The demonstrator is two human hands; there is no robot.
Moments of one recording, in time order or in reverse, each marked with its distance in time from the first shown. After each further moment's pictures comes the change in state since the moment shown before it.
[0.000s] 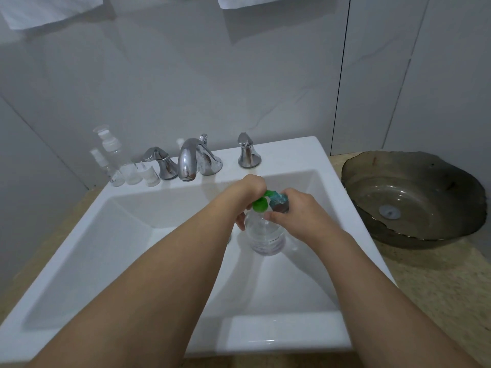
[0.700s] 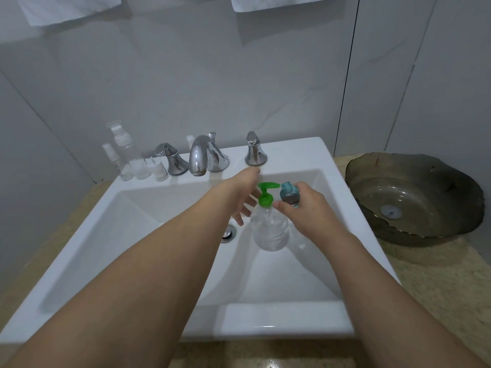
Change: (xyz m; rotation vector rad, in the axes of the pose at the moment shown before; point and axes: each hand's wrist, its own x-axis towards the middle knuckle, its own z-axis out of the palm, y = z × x) left_hand 0.001 -0.022 -0.025 -0.256 -0.162 0.011; right_hand -0.010 -0.001 0.001 0.114 0.128 0.002
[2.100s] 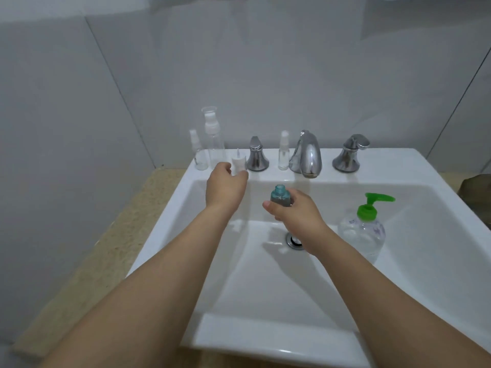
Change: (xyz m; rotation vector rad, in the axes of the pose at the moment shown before) left_hand 0.005 -0.108 -0.175 -0.121 0.710 0.483; right_hand 0.017 -0.109 0.166 0.389 -0.179 0.062
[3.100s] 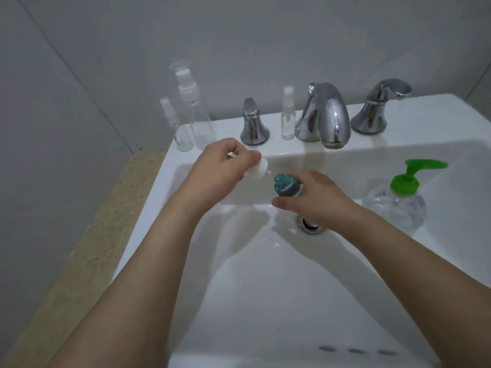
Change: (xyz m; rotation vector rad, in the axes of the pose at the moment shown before) left_hand 0.013 -0.006 -0.020 -0.038 -0.416 0.185; right_hand 0.026 0.013 -0.009 -0.508 -0.098 -0.012
